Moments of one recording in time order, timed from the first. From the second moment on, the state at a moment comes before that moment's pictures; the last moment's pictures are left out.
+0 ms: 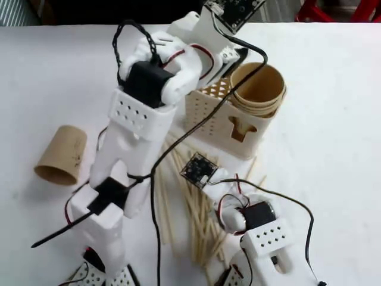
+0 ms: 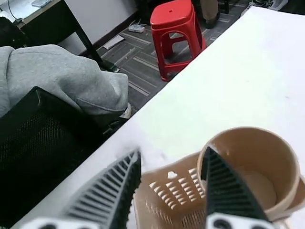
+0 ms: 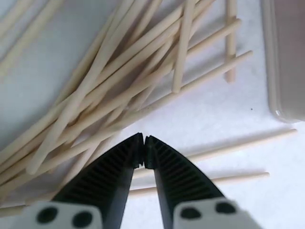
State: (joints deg) left arm 26.9 19.1 -62.6 80.2 -18.7; right arm -23.9 -63.3 78.1 60.1 33.7
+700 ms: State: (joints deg) left arm 5.5 -11.5 -39.3 102.3 -44.4; right arm -23.8 -63.3 78.1 60.1 33.7
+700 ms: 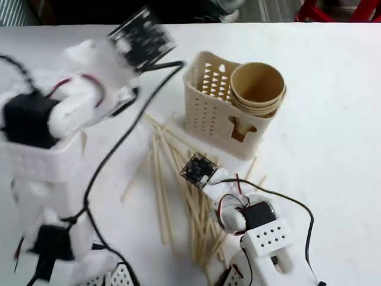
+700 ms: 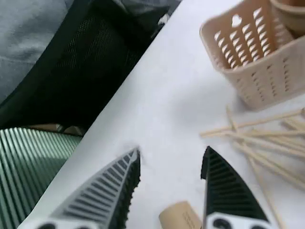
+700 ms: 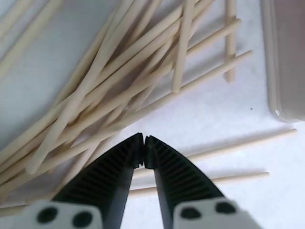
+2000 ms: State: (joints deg) left arm -39.4 -63.9 74.2 44.3 -80.7; right arm -23.9 -63.3 78.2 60.1 33.7
